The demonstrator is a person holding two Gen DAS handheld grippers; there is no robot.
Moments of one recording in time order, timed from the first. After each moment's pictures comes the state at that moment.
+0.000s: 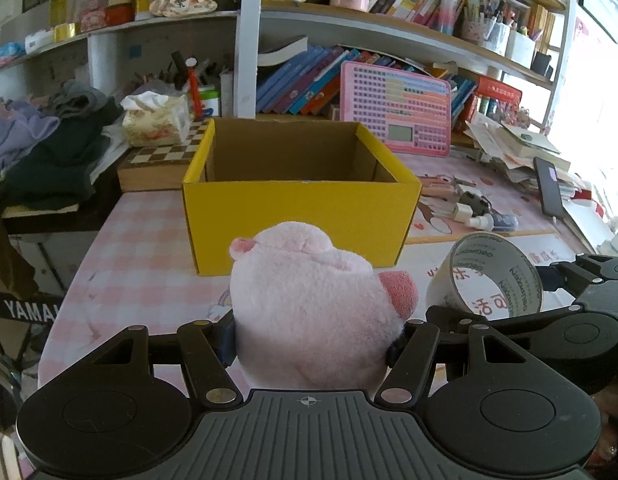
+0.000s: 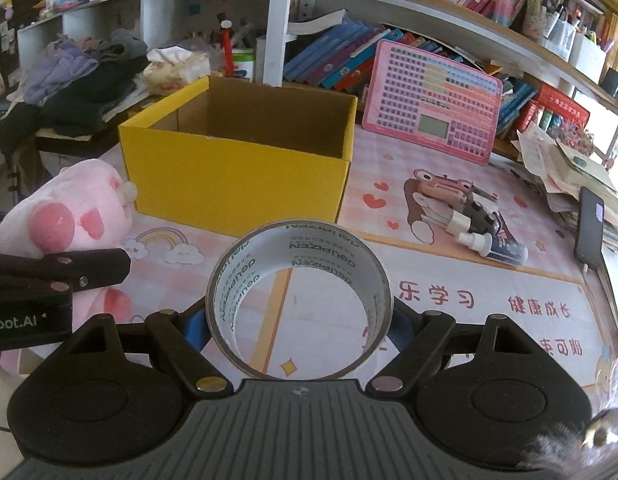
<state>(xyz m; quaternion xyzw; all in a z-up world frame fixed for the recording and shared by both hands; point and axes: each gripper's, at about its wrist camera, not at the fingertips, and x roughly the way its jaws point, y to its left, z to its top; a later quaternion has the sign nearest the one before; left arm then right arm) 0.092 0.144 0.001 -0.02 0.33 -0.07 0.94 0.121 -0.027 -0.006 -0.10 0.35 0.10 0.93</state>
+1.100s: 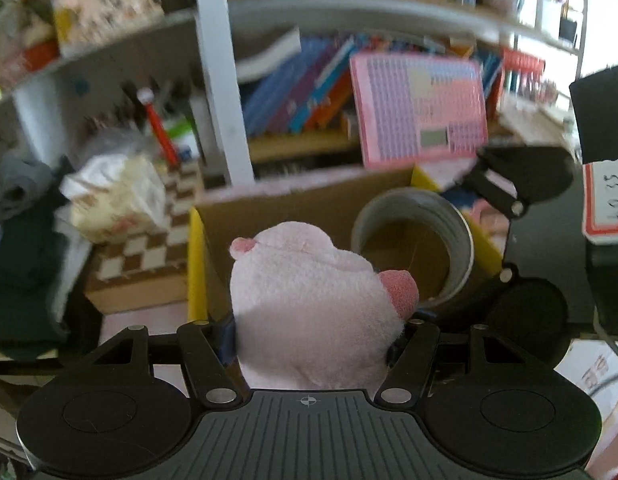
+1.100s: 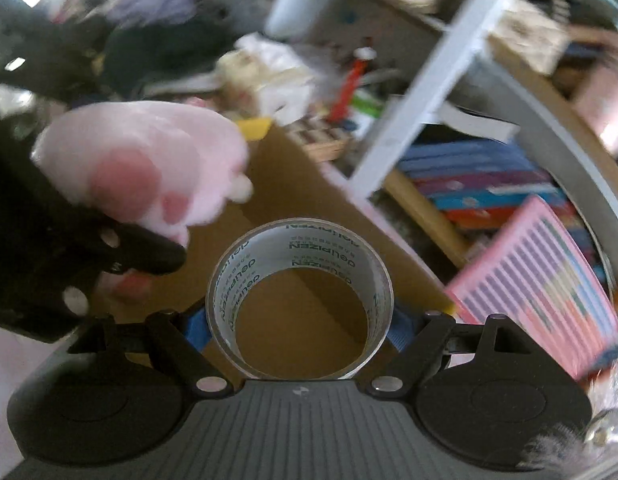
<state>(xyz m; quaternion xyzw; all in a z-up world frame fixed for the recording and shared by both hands) 0.313 0.157 0.007 0.07 0.39 -0.10 0.91 0.356 0.049 -0.010 -0.36 0.28 0.30 0.84</state>
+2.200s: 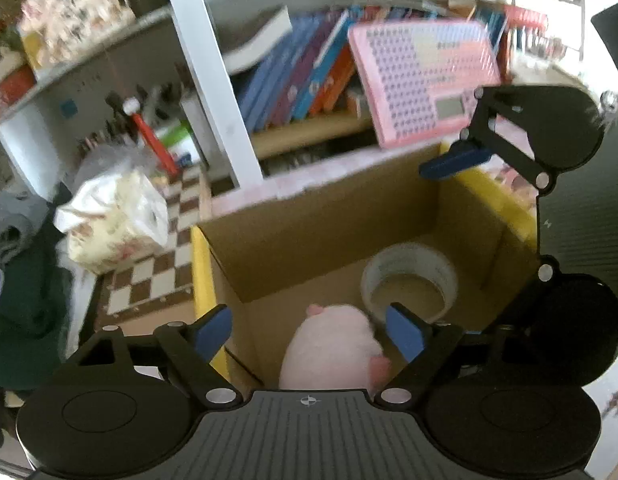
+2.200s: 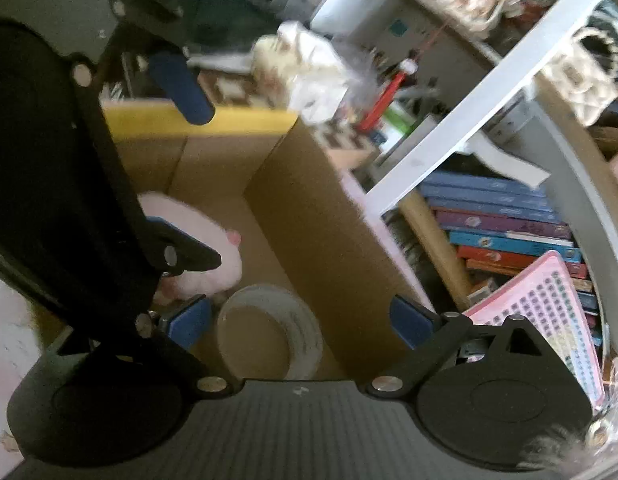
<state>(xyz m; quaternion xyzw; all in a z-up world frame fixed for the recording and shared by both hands) 0.327 0.156 0.016 0.14 0.37 -0.09 0.92 0.358 0.048 -0.002 -0.40 0.24 0.32 0.82</state>
